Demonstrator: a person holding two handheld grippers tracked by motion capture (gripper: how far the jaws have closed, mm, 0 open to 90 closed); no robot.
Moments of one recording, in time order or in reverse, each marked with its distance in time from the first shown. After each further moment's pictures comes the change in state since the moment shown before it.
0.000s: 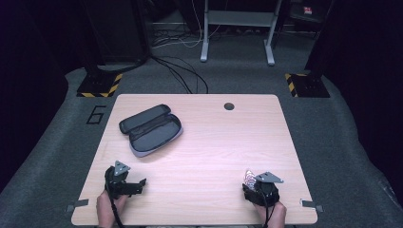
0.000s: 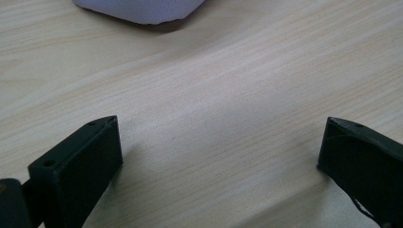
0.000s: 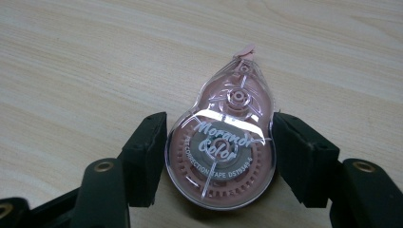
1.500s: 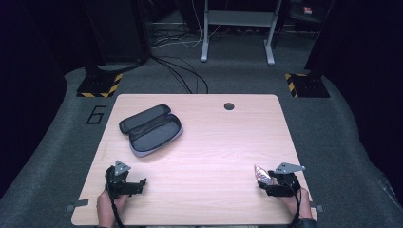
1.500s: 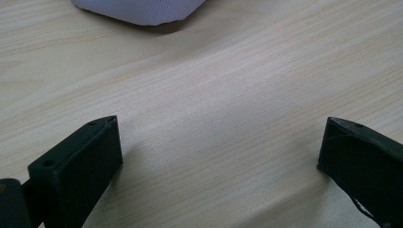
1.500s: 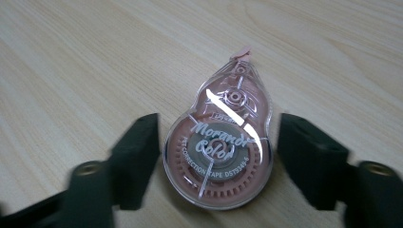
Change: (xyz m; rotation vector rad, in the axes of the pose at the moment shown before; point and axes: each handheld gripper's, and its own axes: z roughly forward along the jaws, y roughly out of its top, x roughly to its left) left arm -0.001 0.001 0.001 -0.006 0.002 -0.009; right arm -0.089 0.006 0.001 0.010 0.262 -0.220
